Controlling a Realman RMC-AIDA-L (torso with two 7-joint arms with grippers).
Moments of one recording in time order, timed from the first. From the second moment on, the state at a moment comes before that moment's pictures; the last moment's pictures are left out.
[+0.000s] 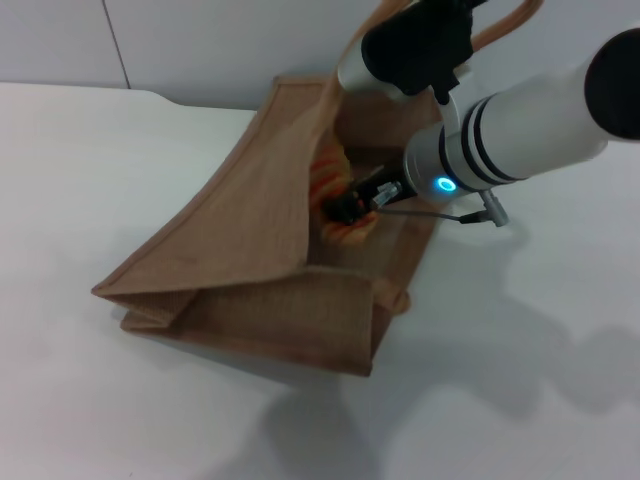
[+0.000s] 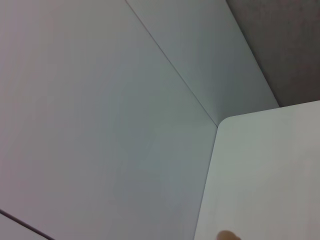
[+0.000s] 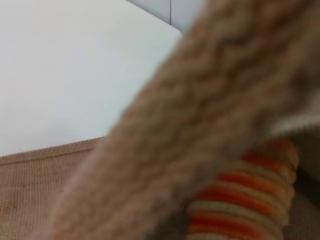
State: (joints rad) left arm -0.93 -2.03 1.53 1.86 -0.53 -1.44 0.60; right arm 0.98 2.03 -1.92 -0.82 0.91 0.76 -0.28
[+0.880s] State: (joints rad) left arm -0.80 -2.03 1.45 1.85 -0.49 -1.41 0.60; right arm 0.92 2.02 -1.81 -0.77 0.83 0.85 -0.31
